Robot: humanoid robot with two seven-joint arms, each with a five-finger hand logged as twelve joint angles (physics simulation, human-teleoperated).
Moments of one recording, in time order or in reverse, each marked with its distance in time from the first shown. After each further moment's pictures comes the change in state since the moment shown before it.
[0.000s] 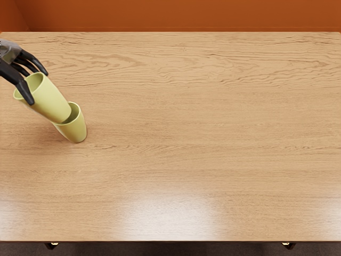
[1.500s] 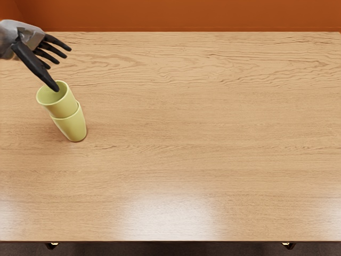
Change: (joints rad) left arm -0.046 -0.124 -0.005 0.035 -0.080 0.056 0.000; right arm 0.006 0.000 0.000 -0.003 0.000 0.000 0.000
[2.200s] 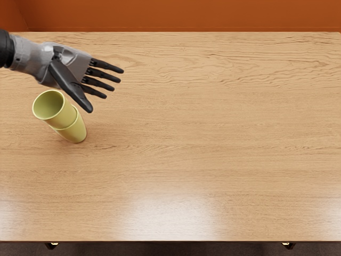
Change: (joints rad) left arm 0.040 0.009 -0.034 -0.081 -0.496 -0.183 0.000; right arm 0.000 0.000 0.000 0.001 0.000 0.000 0.000
